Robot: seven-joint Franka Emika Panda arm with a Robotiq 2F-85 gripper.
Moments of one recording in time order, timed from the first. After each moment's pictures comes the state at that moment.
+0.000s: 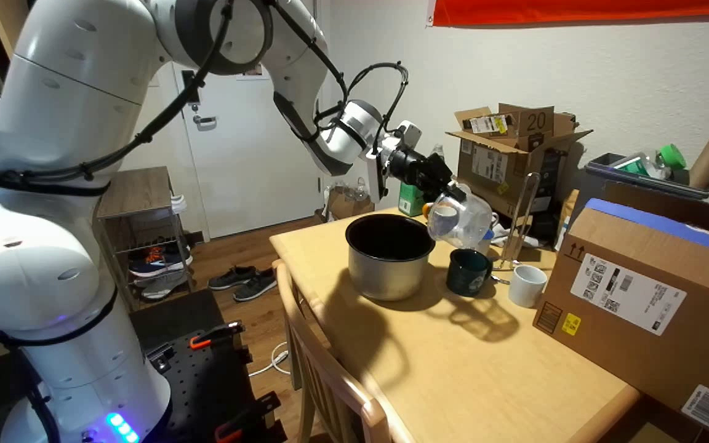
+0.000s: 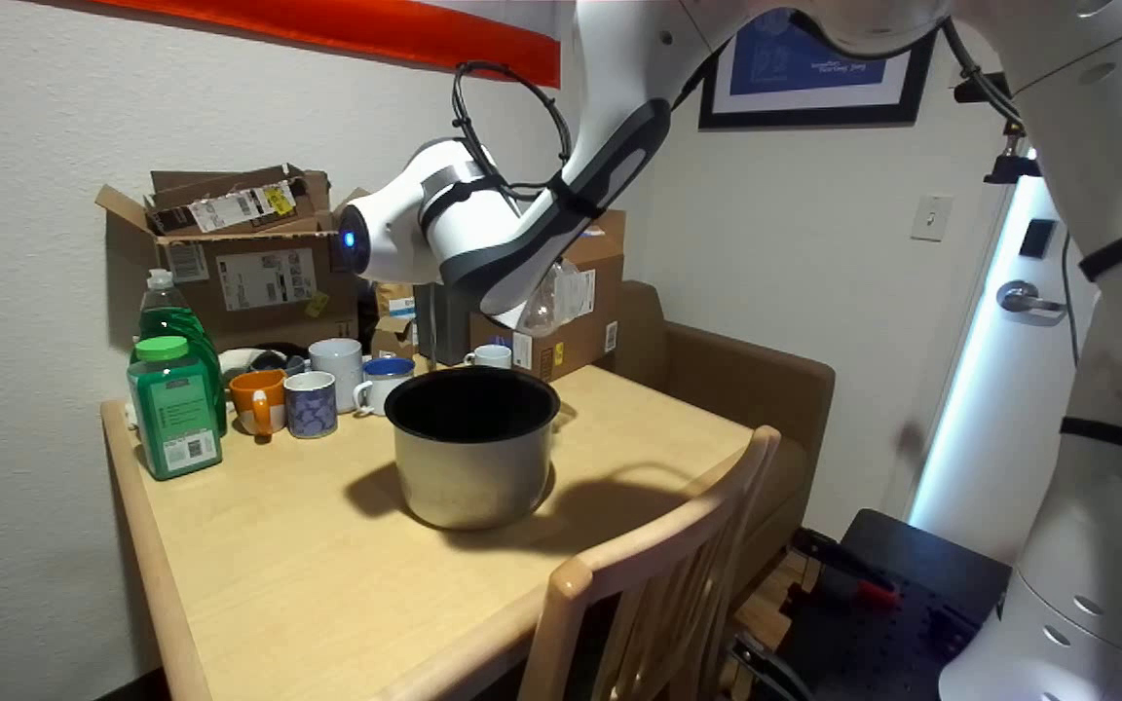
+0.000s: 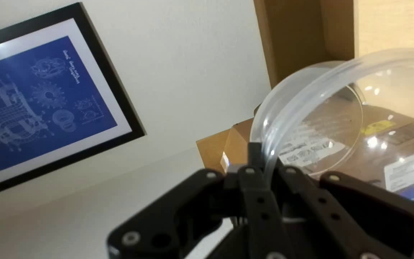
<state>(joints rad) 0.13 0.52 0.15 -1.75 -1.39 1.51 1.04</state>
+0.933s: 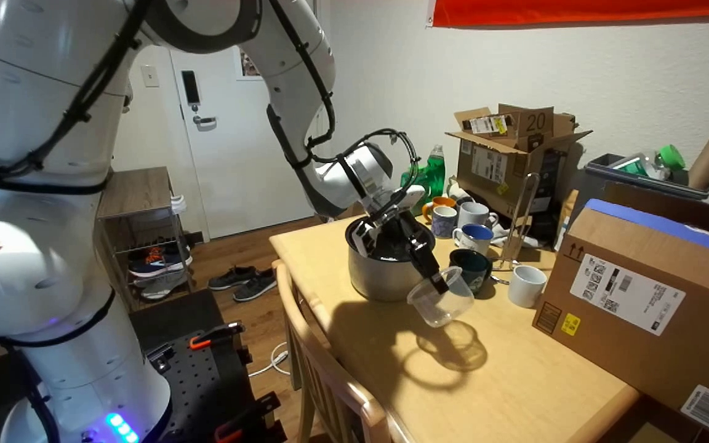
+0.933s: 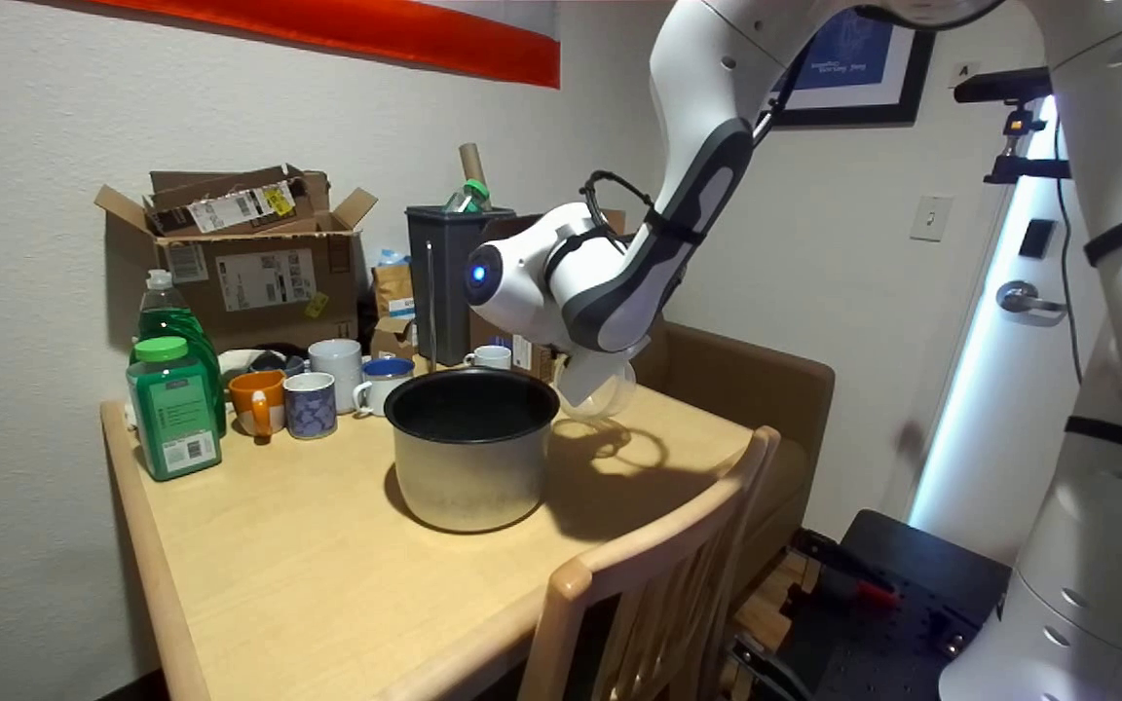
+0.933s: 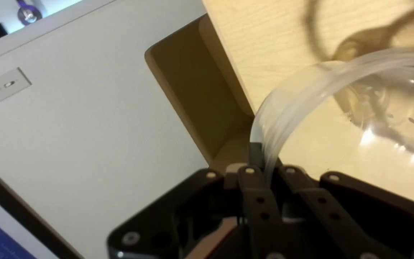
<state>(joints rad) 0.00 0.42 0.06 -2.10 -1.25 1.97 1.42</state>
